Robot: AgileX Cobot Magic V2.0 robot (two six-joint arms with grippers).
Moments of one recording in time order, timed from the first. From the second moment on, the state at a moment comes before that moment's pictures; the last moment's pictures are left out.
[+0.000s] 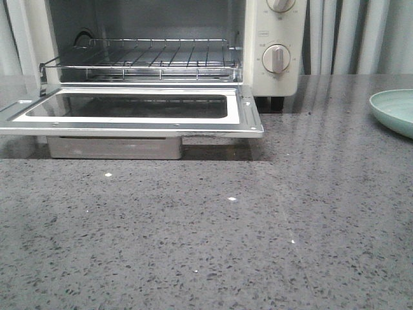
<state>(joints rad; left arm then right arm) -0.74 0.53 -0.82 0.12 0.39 -0.16 0.03 1.47 -1.26 -0.23 1.04 0.29</state>
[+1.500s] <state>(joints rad) -0.74 0.53 -0.82 0.16 0.33 -0.16 0.01 1.53 -1.35 -0.20 1.07 0.18</state>
